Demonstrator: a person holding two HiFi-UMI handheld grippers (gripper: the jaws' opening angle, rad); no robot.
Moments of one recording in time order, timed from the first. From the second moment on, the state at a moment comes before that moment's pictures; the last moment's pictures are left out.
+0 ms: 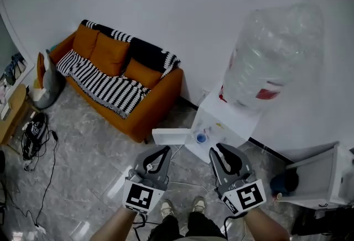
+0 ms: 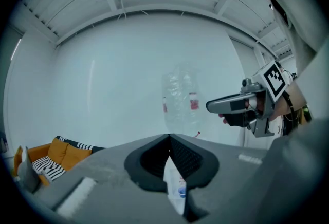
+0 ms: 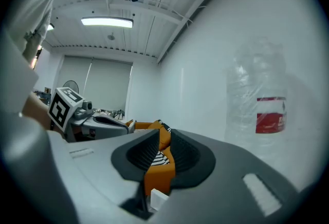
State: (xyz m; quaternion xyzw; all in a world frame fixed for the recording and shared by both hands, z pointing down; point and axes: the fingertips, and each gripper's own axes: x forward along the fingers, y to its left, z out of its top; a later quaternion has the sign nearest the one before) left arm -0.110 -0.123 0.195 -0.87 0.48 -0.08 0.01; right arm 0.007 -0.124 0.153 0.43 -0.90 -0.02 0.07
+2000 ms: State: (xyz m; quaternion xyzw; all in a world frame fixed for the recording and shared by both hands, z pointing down) left arm -0.085 -0.039 0.020 -0.86 0.51 -0.04 0.06; right arm 0.054 -0.051 -0.030 0.37 -0.93 -0.05 -0.01
